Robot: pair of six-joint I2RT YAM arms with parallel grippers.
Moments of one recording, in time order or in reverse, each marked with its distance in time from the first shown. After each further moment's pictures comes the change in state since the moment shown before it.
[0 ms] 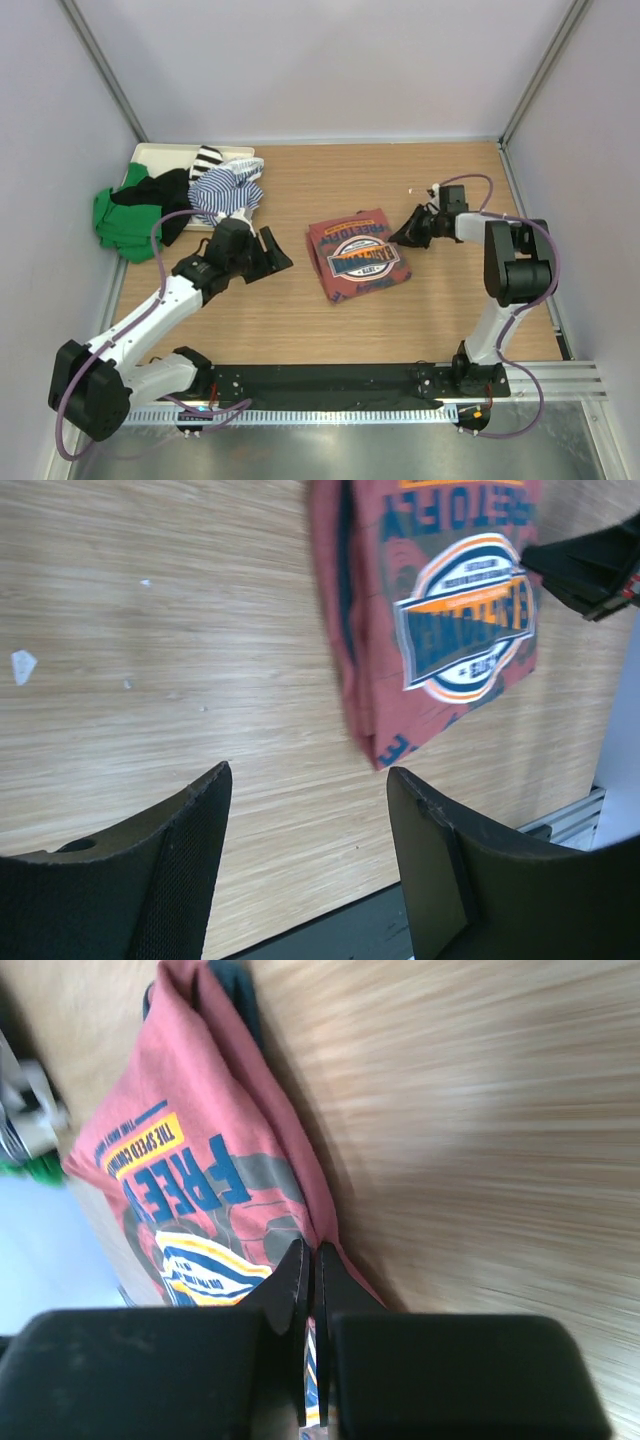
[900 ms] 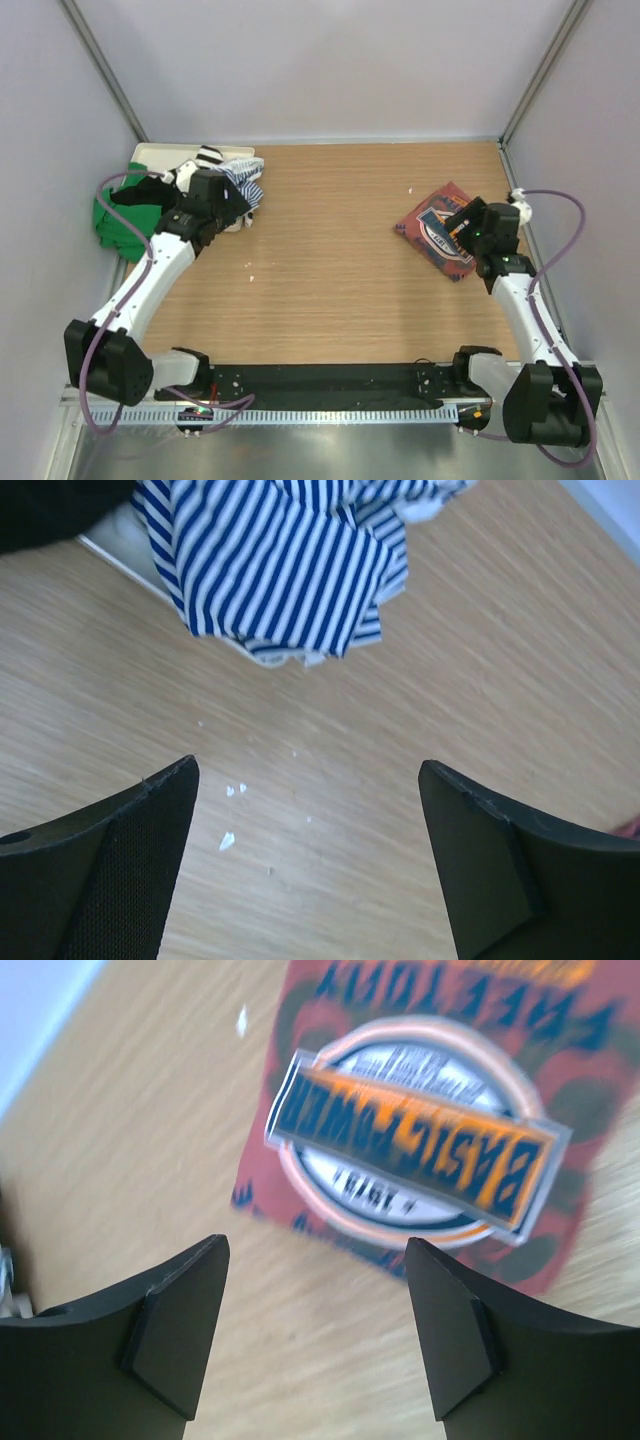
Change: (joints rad) left arm 0.241 0.185 0.354 -0.174 -0.429 0.021; right arm -0.157 -0.822 -0.285 -0.102 0.658 0.089
